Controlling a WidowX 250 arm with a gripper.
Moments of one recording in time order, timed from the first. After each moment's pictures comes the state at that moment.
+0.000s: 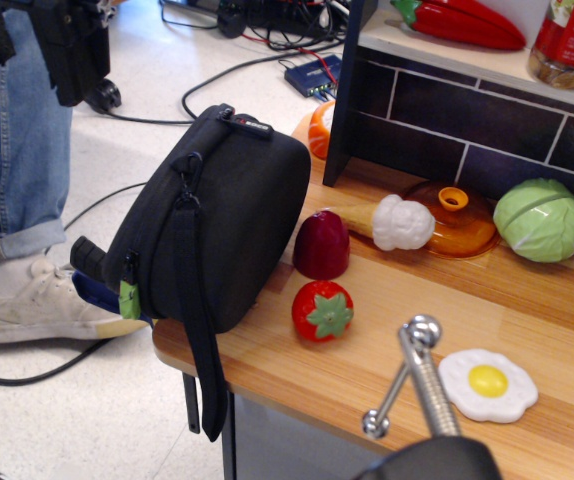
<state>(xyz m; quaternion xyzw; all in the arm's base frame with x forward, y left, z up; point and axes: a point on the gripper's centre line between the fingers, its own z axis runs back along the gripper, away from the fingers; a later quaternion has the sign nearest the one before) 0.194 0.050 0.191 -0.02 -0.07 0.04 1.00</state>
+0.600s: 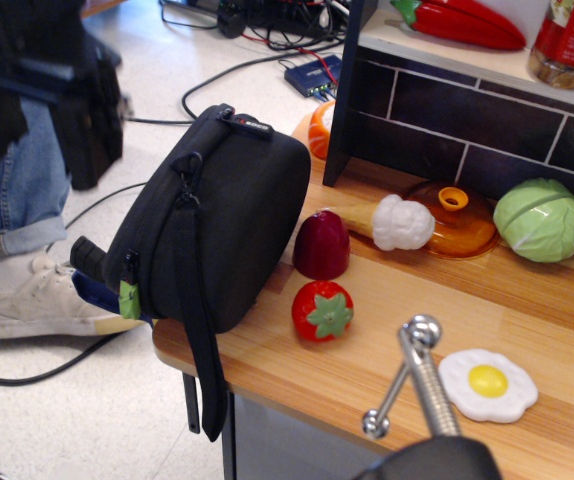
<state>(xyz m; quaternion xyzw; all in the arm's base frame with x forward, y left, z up) 0.180 0.039 0.152 0.01 -0.05 0.03 1.00</state>
